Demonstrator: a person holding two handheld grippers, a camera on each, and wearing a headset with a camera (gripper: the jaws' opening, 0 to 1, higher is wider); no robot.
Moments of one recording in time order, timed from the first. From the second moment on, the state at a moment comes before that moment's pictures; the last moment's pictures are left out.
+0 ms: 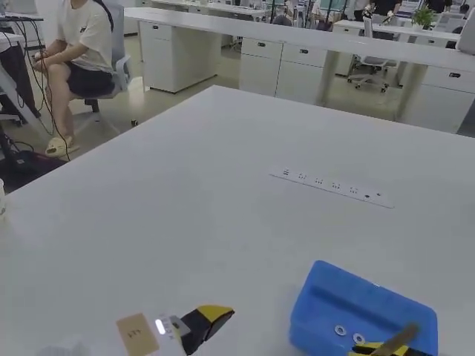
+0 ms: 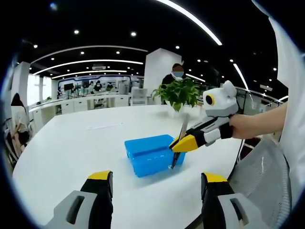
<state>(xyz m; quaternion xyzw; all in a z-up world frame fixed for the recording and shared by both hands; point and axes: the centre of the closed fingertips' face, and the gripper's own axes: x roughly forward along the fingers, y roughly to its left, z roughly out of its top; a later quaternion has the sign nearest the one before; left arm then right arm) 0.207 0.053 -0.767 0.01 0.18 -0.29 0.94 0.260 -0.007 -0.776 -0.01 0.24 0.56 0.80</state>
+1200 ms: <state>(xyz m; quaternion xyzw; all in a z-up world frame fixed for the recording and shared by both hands) 0.208 0.053 -0.756 -0.02 0.16 -0.29 0.94 0.341 0.015 -0.791 0.07 0.26 0.51 0.82</state>
